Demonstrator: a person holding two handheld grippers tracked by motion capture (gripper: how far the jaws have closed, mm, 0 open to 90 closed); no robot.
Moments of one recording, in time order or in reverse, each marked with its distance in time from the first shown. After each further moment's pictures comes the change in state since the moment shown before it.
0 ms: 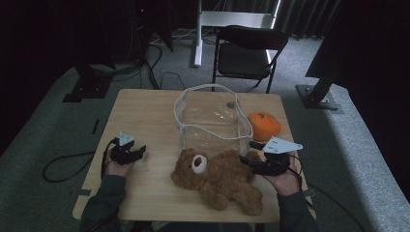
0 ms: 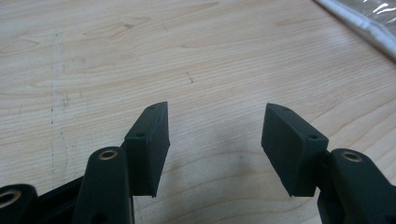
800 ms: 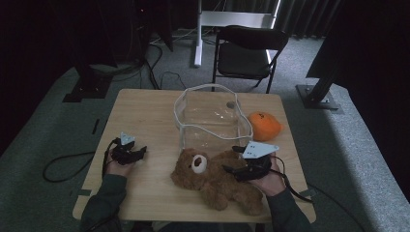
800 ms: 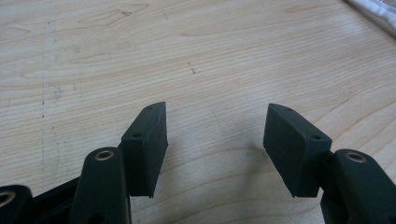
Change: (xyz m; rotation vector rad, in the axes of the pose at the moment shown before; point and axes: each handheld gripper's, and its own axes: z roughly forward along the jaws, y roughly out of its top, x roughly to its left) left arm 0.000 -0.002 0.009 0.029 0.000 -0.004; right arm 0.025 0.005 0.039 0.049 0.132 -0.125
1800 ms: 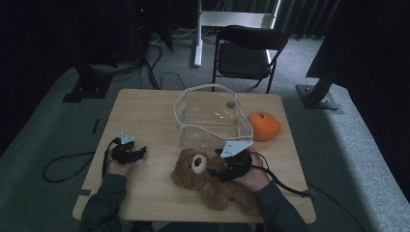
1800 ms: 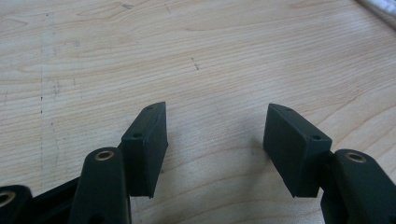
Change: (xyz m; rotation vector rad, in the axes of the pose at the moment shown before) left arm 0.003 0.000 0.002 0.015 -0.002 -0.014; right arm 0.012 0.021 0.045 0.118 0.108 -0.051
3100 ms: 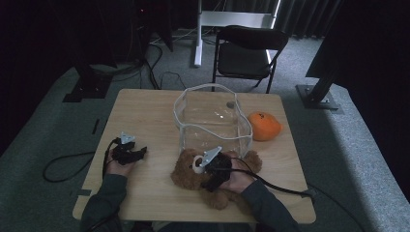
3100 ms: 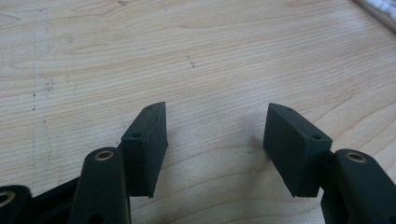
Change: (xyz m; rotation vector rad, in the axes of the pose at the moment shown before) left arm -0.001 0.000 0.000 0.006 -0.013 -0.009; right arm 0.005 -0.018 0.082 0.305 0.090 -0.060
